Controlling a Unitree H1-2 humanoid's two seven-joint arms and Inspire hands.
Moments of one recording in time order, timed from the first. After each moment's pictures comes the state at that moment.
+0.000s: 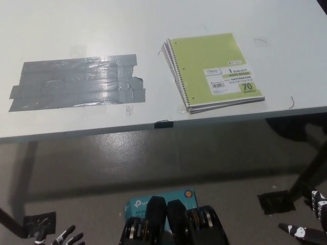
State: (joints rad) left_arm 0.33 0.27 0.12 -0.18 -0.43 0.33 -0.31; right_arm 0.08 -0.34 -0.04 0.07 0.05 0.02 0.23
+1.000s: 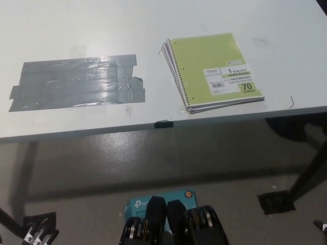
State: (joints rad) left_arm 0.34 0.05 0.37 -0.20 -0.64 0.31 -0.26; right_arm 0.14 -0.25 -0.27 0.03 0.07 0.06 0.11
